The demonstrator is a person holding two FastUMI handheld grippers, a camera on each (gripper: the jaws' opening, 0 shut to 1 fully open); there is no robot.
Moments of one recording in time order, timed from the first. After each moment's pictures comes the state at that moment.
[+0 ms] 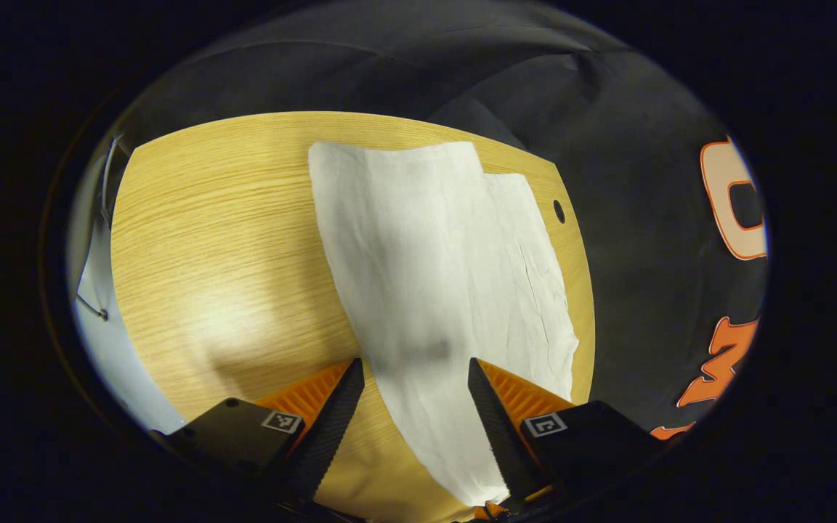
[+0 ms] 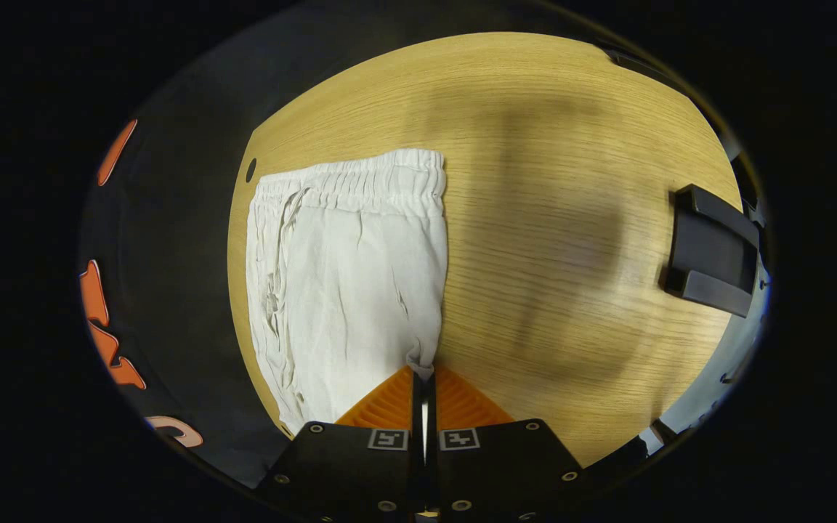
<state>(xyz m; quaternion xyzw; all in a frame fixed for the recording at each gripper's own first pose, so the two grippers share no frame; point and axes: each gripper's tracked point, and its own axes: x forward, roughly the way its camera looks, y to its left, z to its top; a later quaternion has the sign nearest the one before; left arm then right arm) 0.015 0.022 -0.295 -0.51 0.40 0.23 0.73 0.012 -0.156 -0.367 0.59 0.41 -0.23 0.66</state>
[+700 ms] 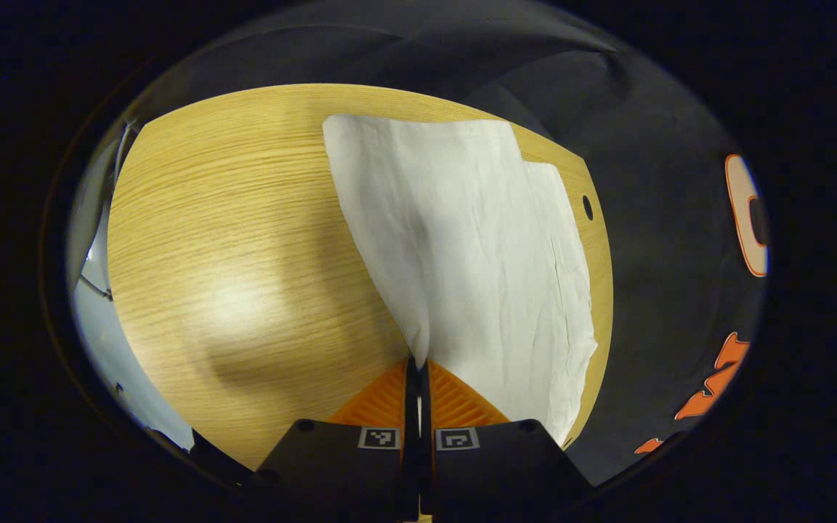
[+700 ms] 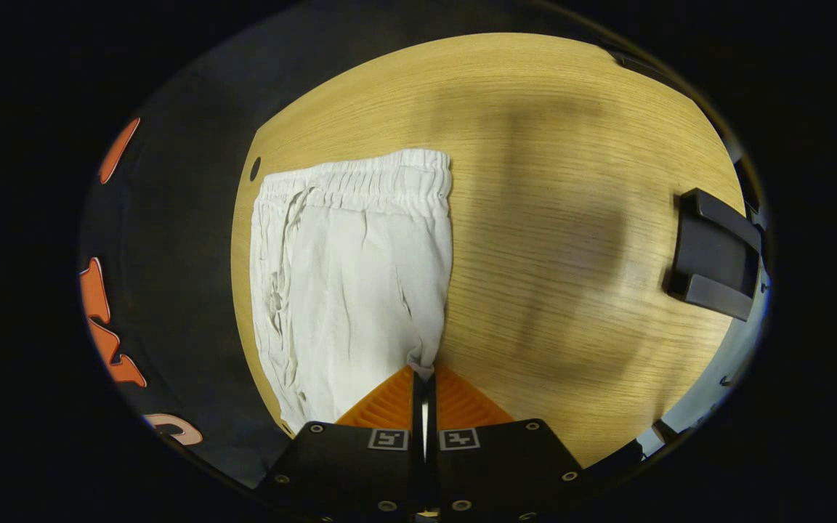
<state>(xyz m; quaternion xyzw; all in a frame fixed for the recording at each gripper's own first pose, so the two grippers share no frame) 0.028 0.102 -0.281 -0.52 0.43 0.25 0.69 0.012 -0.156 -0.361 0.59 0.41 -0.22 0.66</state>
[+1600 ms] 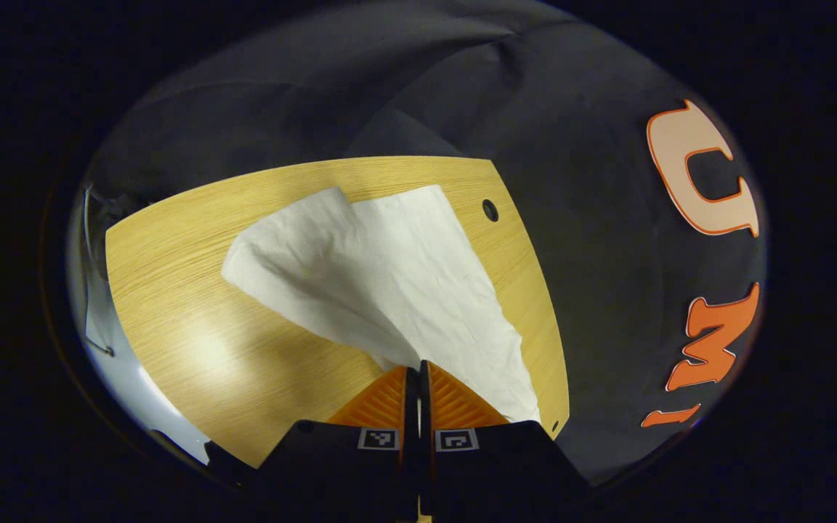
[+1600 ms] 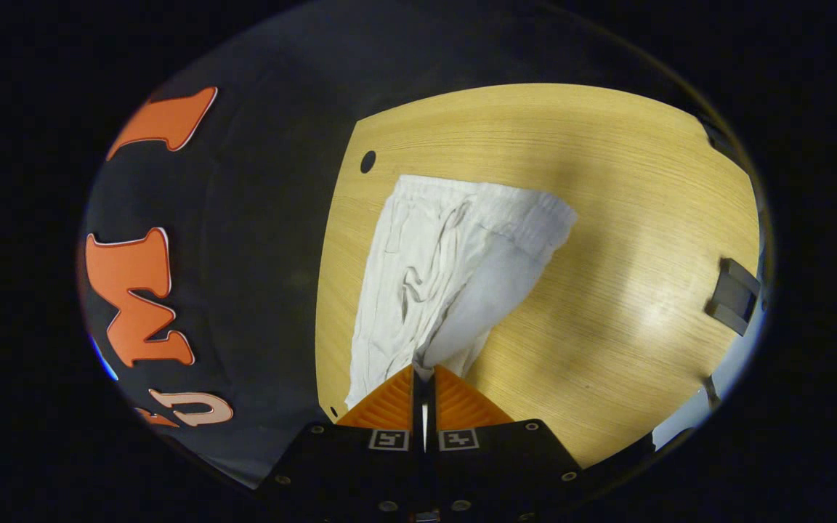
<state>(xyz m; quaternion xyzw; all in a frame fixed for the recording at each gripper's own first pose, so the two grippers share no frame) 0.144 0.202 -0.120 -0.48 0.38 0.17 0.77 0.080 -0.148 -0.226 0.58 0.36 -0.11 0.72</state>
